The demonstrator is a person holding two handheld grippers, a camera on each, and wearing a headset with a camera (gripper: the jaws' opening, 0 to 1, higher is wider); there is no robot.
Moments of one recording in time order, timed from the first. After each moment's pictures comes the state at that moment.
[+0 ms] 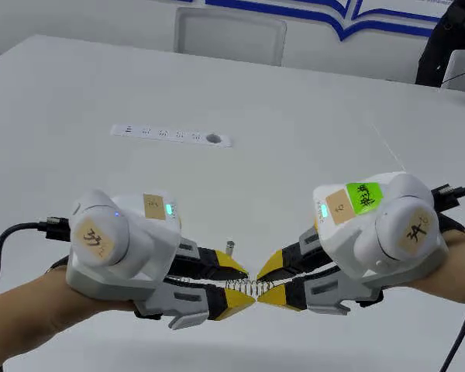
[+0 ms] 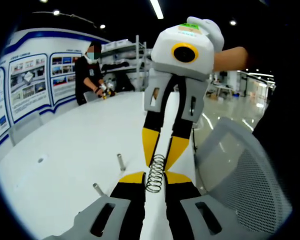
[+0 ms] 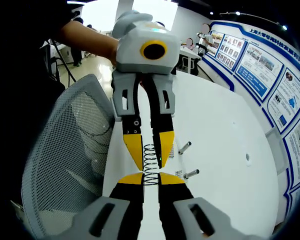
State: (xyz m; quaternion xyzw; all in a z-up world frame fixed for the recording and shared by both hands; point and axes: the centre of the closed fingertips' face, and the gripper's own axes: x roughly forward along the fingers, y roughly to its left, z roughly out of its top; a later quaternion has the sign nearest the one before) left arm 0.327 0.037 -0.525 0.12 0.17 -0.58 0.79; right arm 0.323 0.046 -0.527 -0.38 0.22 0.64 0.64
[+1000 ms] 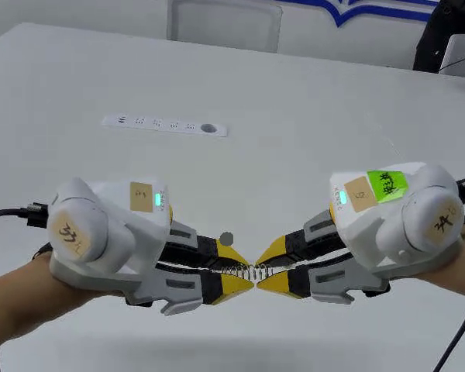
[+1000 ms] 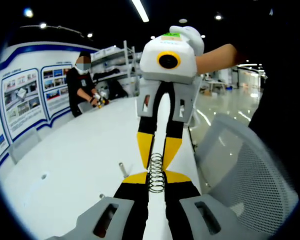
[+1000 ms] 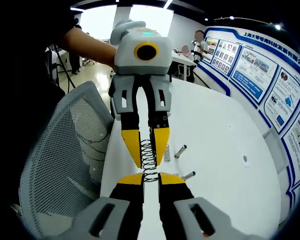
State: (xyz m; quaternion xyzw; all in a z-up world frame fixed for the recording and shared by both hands) left arm 0.331 0.036 -0.513 0.16 0.13 -0.60 0.78; right arm 0.331 0.043 -0.521 -0.35 0.20 0.64 0.66
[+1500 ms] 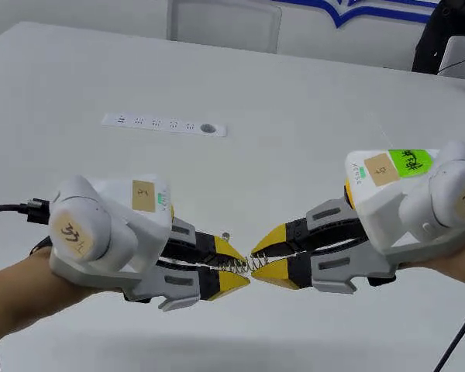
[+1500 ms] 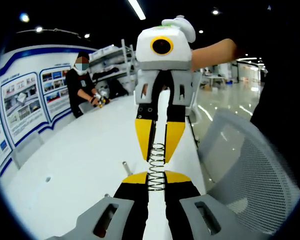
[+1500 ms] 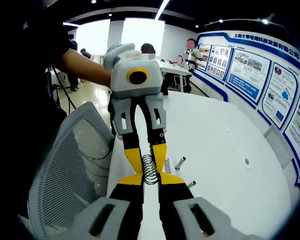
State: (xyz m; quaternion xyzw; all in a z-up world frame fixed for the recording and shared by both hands) left arm 0.334 0.039 -0.514 0.18 0.12 -0.59 0.77; right arm 0.327 0.053 -0.495 -0.28 0.18 0.65 0.68
